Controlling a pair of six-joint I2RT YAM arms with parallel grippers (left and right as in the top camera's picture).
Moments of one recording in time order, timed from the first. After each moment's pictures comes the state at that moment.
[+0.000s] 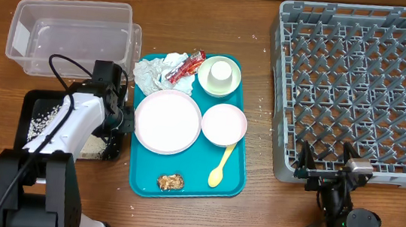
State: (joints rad) left arm 0.01 1.66 0.99 -0.80 0.00 -0.17; right arm 0.02 0.01 0.02 -0.03 -0.11 0.14
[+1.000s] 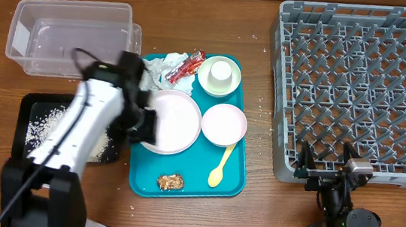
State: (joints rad) left arm -0.20 1.64 1.22 -1.27 0.20 -0.21; right arm 0.02 0.01 0.02 -0.03 -0.11 0.14
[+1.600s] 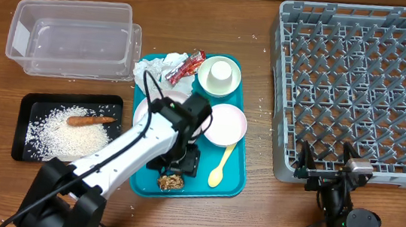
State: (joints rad) left arm -0.60 1.63 1.09 -1.15 0.09 -0.53; right arm 0.02 0.01 0.02 -0.03 -0.11 0.14
